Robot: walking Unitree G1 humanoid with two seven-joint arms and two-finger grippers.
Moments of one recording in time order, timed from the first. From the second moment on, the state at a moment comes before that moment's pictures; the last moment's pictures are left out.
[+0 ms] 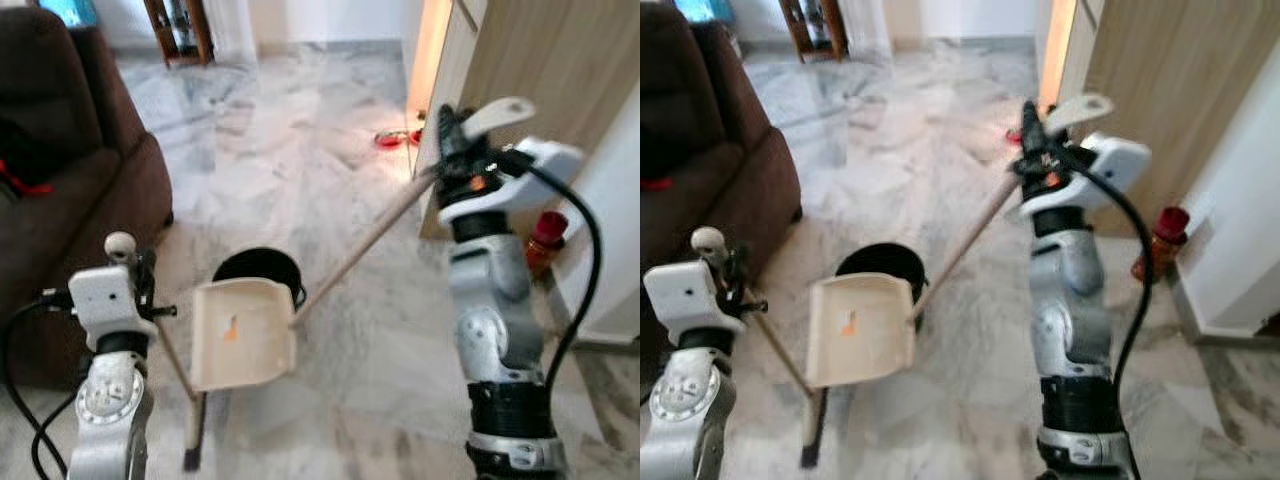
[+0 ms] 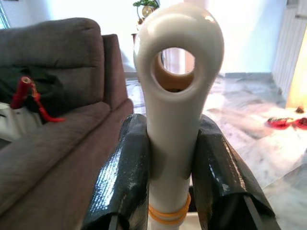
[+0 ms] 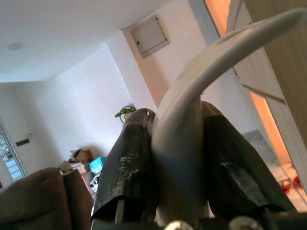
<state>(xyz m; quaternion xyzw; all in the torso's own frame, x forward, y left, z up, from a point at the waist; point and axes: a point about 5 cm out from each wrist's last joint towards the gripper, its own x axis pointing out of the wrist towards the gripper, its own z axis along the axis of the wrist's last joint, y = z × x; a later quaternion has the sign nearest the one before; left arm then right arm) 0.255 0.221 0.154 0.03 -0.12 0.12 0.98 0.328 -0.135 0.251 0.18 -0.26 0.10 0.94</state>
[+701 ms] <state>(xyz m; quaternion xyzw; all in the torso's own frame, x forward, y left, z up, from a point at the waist) 0.245 0.225 0.146 0.03 -0.11 0.13 0.98 0.328 -0.125 0.262 0.19 -0.27 0.12 0.94</state>
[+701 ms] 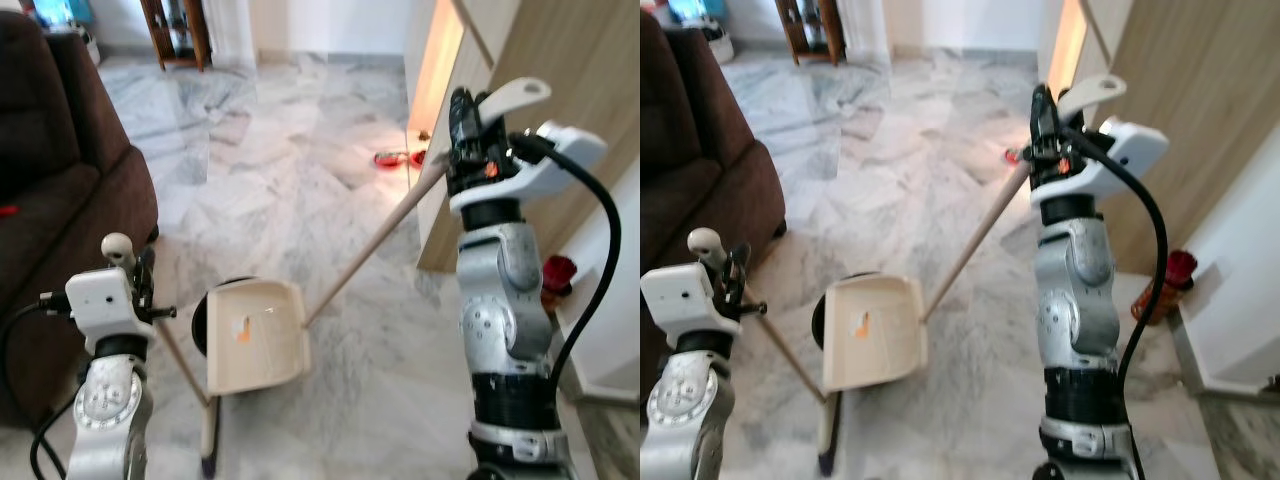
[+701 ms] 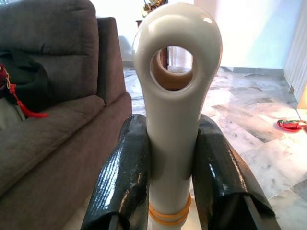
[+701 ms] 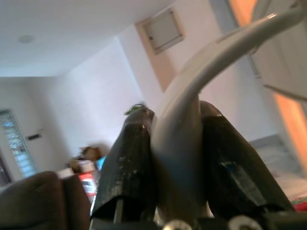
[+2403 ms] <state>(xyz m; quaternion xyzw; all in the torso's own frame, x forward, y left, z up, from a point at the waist) 0.178 0.269 0.166 0.10 -0.09 0.23 0.96 0.328 -0.125 0.262 0.20 -0.27 0.12 0.93</state>
